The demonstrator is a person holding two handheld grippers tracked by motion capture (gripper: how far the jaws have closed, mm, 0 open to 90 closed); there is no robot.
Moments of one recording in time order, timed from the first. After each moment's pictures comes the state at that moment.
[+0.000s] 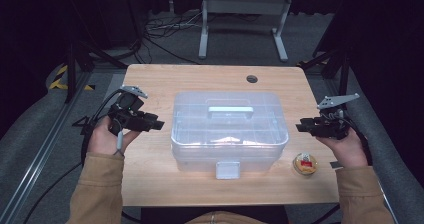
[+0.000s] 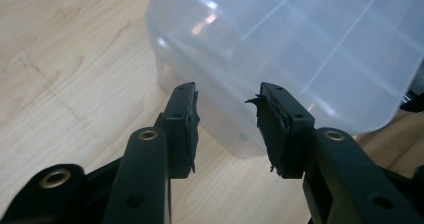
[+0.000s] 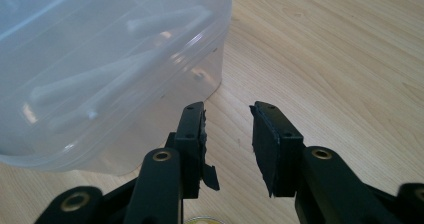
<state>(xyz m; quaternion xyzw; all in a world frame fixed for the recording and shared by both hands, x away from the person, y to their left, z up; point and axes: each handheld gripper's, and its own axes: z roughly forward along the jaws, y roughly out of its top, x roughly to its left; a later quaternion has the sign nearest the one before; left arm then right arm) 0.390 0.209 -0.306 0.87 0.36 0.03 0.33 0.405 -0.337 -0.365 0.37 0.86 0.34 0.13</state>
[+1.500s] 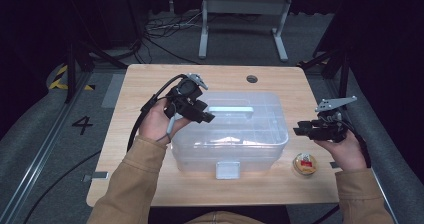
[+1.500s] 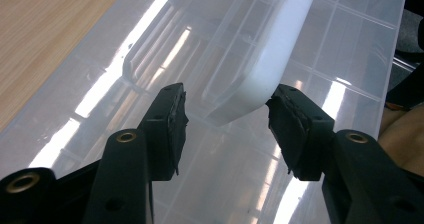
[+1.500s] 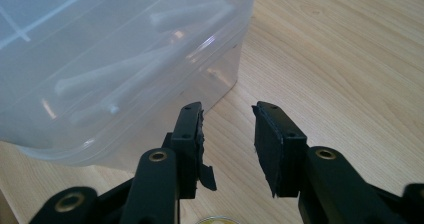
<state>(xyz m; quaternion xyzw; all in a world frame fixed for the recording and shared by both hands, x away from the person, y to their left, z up) 0.424 0.086 -0.293 0.92 0.23 0.02 0.32 0.400 -0.333 -0.370 0.36 0.86 0.35 0.11</state>
